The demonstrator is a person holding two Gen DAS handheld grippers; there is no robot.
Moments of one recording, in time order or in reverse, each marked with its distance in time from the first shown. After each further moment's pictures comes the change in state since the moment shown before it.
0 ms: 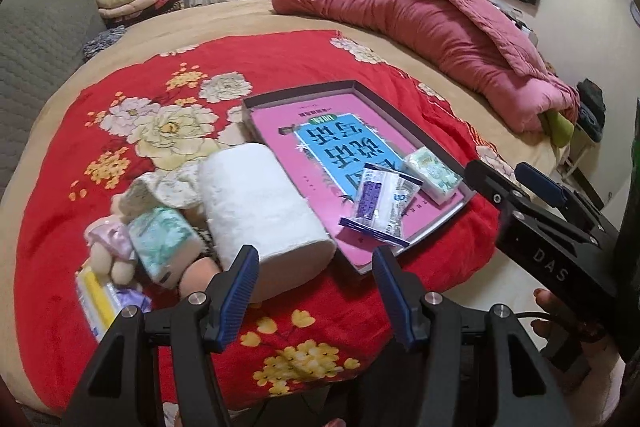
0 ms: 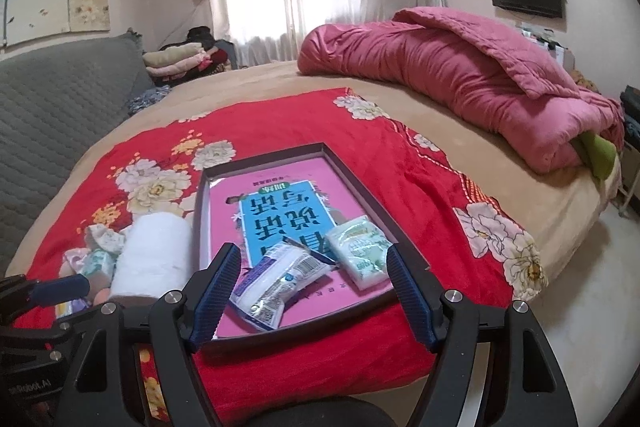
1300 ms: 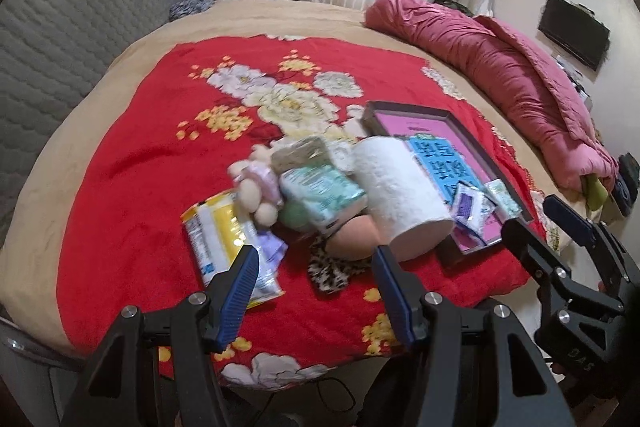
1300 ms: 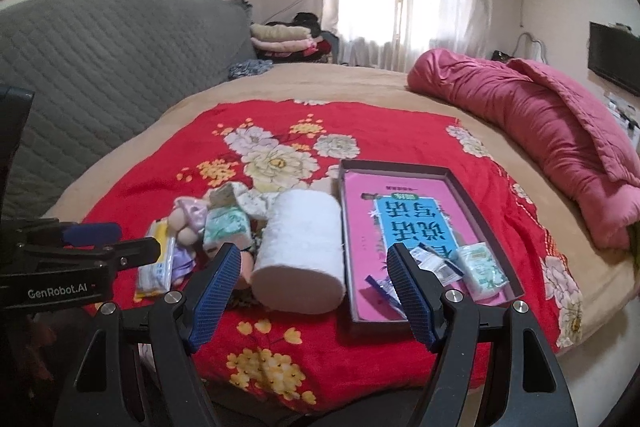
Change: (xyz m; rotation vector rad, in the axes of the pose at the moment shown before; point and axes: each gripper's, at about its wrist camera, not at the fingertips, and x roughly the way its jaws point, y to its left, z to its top) left arm -0.058 0.109 -0.046 -0.253 -0.045 0.129; right arm -0.040 0.128 -0.019 -0.301 0.000 0.241
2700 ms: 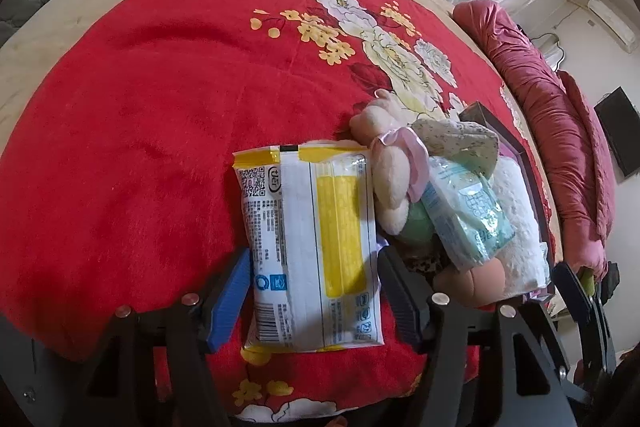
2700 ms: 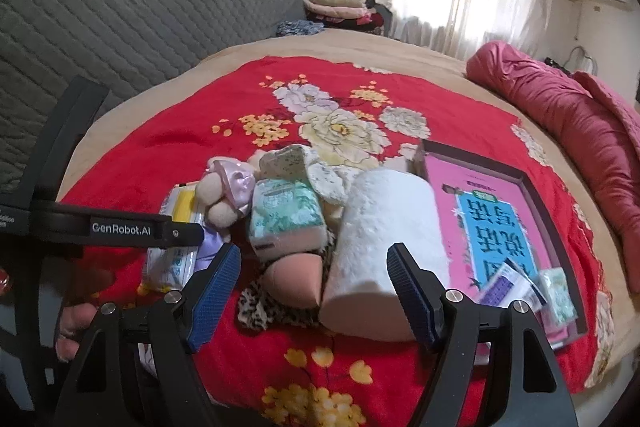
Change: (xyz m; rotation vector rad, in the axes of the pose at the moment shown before) left arm 0.106 0.110 -0.005 -0.398 0.189 -0.057; right arm 0.094 0.063 -0.002 -0.153 0.114 0.109
